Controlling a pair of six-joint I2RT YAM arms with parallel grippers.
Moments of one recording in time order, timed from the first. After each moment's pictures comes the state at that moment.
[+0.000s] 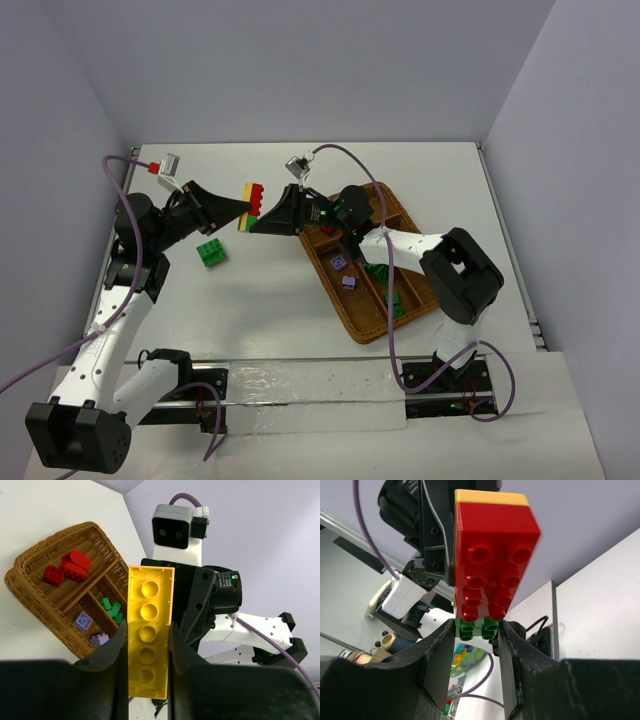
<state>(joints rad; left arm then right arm) -0.15 0.91 0.82 0.05 0.69 -0.95 0.72 1.79 1.07 1.12 -0.85 1.27</state>
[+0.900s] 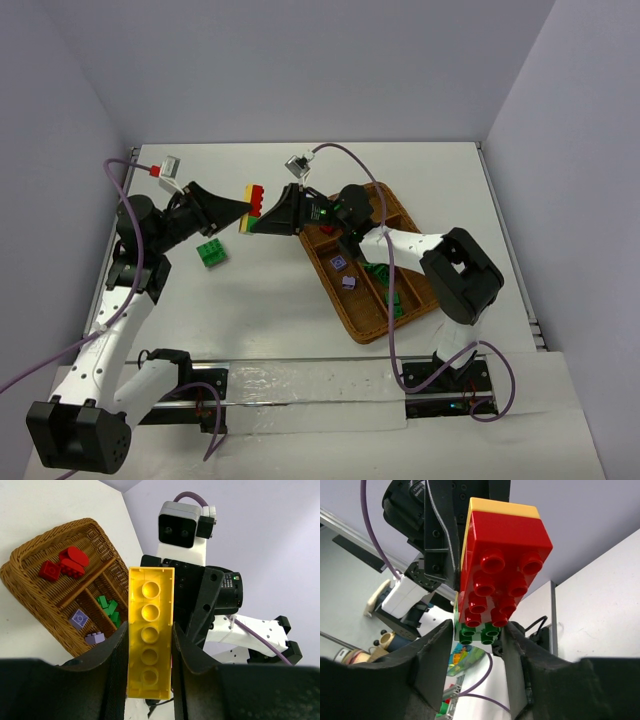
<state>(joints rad) -0.15 0.91 0.80 0.07 0.68 -0.99 0.72 1.79 1.08 1.12 -0.85 1.27</state>
